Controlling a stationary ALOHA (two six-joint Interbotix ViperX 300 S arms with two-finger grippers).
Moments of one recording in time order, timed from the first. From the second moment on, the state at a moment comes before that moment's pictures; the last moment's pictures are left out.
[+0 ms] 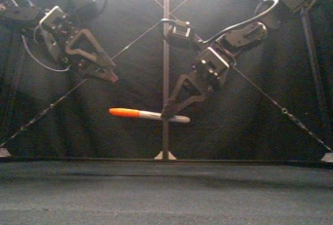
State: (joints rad) left arm 0.08 -0.45 1.03 -0.03 -0.15 0.00; right arm -0.07 0.06 0.60 -0.11 -0.01 0.00
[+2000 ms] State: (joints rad) left arm 0.07 -0.23 0.98 -0.03 -0.12 0.00; right arm -0.06 -0.02 0.66 -0.10 0.00 0.01
